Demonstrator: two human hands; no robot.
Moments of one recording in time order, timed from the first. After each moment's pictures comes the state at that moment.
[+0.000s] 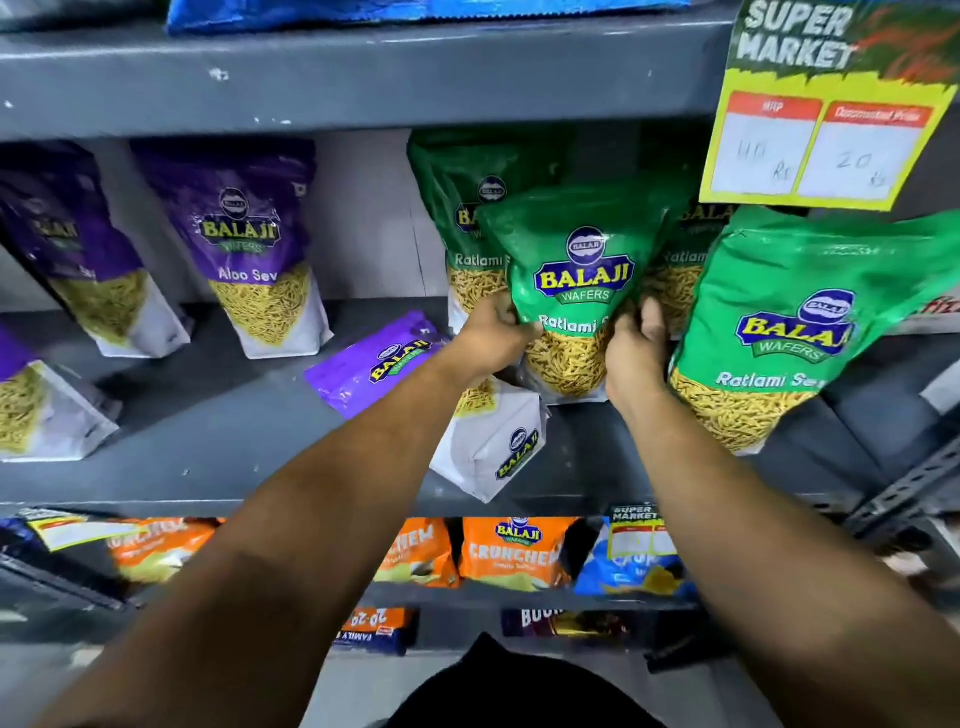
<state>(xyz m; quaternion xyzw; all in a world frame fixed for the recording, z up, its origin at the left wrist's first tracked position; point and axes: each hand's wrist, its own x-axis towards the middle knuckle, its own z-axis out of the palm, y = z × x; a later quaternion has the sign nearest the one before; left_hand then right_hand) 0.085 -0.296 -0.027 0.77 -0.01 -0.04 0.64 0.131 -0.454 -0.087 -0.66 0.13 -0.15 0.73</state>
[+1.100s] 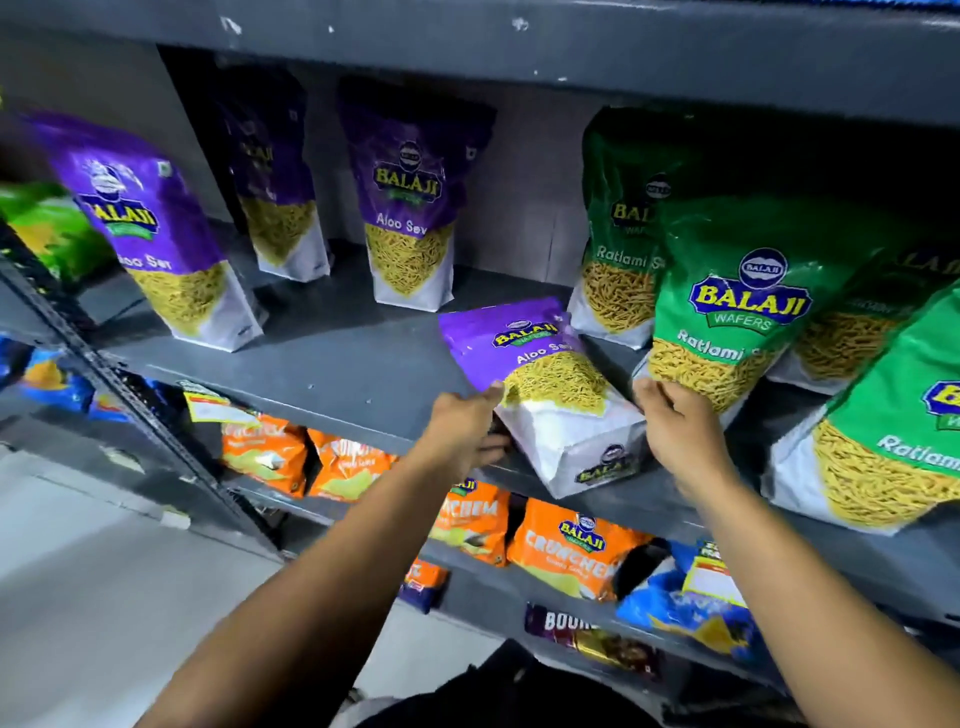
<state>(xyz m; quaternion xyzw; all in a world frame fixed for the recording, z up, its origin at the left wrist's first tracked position) -0.040 -0.204 -0.078 0.57 0.35 -0.03 0.74 0.041 -0.408 -0.086 -0.88 -0.08 -0.04 0.46</state>
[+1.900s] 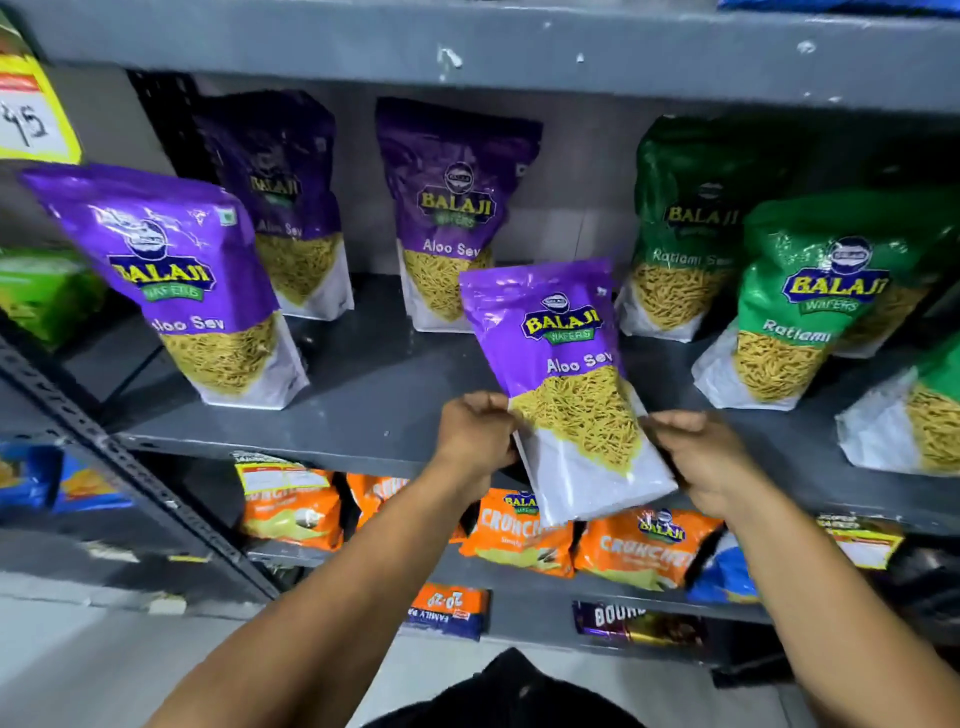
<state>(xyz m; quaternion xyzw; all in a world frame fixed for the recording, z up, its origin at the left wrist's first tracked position) -0.065 -0.090 -0.076 0.62 0.21 0.00 0.76 -0.019 -0.301 -0.093 -0.73 0.10 0.09 0.67</state>
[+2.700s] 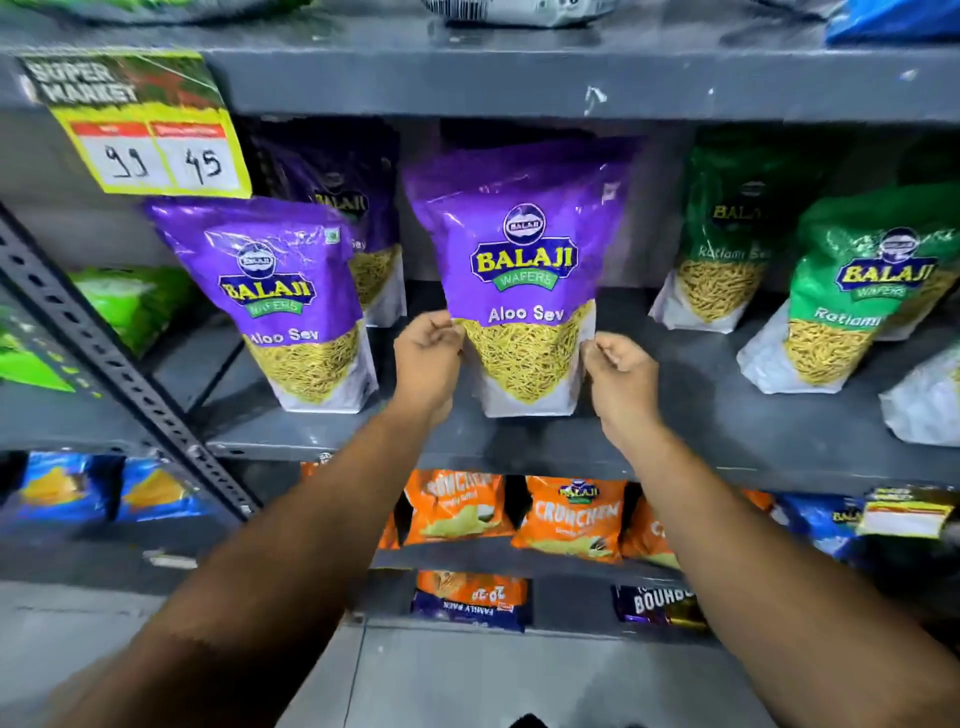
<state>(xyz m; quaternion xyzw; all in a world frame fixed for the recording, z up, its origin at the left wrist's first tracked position) -0.039 0.051 -0.057 0.60 0.10 0.18 0.77 0.000 -0.144 -0.093 -0.69 0.00 -0.10 0.72</state>
